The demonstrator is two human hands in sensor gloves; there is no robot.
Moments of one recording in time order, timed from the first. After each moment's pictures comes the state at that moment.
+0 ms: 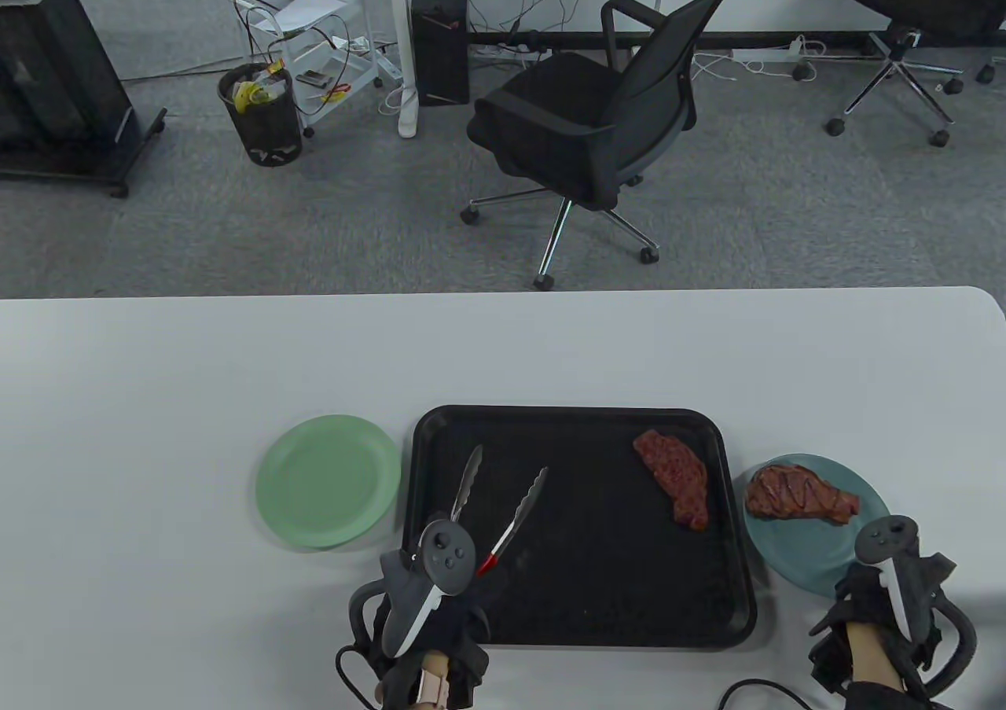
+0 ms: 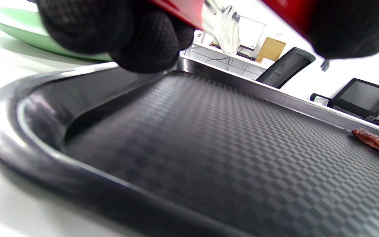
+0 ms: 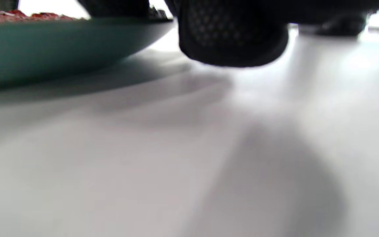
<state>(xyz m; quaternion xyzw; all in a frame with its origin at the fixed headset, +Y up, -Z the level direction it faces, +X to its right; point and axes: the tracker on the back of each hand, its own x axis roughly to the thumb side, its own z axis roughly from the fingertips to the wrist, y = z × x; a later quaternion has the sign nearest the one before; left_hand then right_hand) -0.120 -0.728 -0.236 -0.07 0.09 0.16 0.98 0.378 -0.779 -0.231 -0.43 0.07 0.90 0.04</state>
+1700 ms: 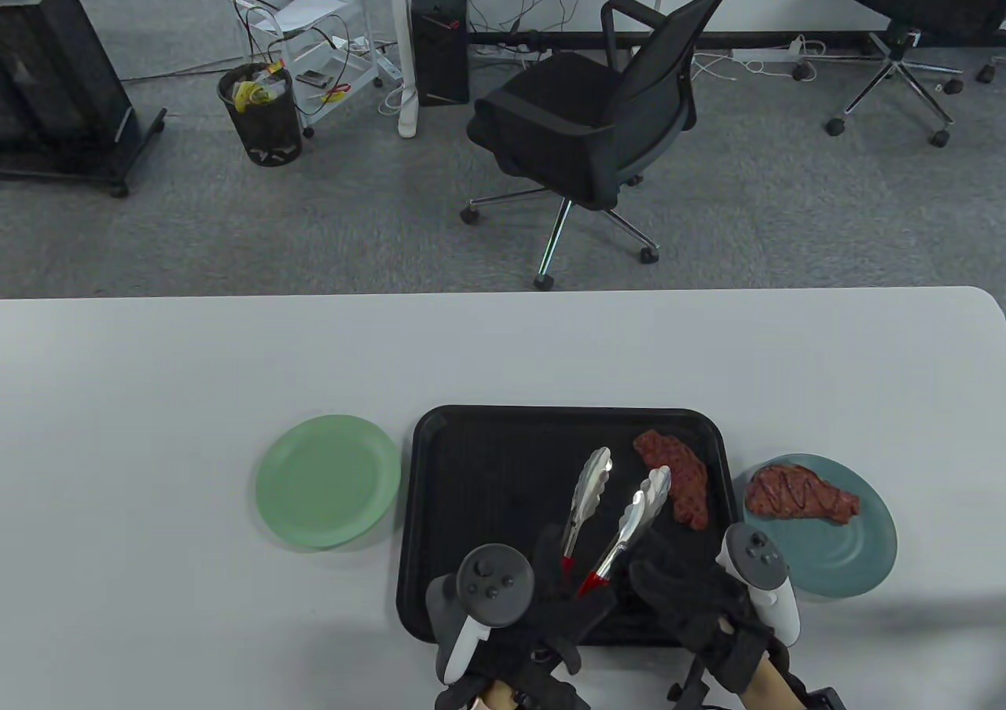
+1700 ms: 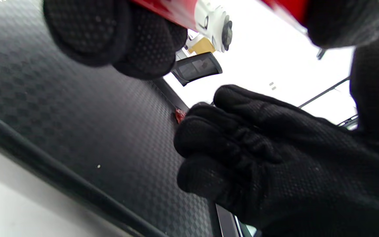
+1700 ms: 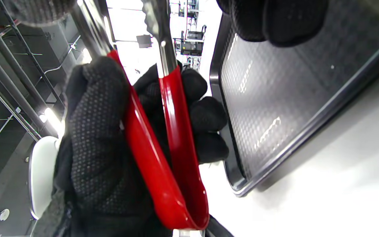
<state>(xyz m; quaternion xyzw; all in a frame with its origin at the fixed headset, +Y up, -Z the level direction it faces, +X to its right) -0.043 -0.716 -0.208 -0.11 -0.07 0.42 0.90 0.183 -0.765 -0.226 0.14 0.25 0.69 0.67</state>
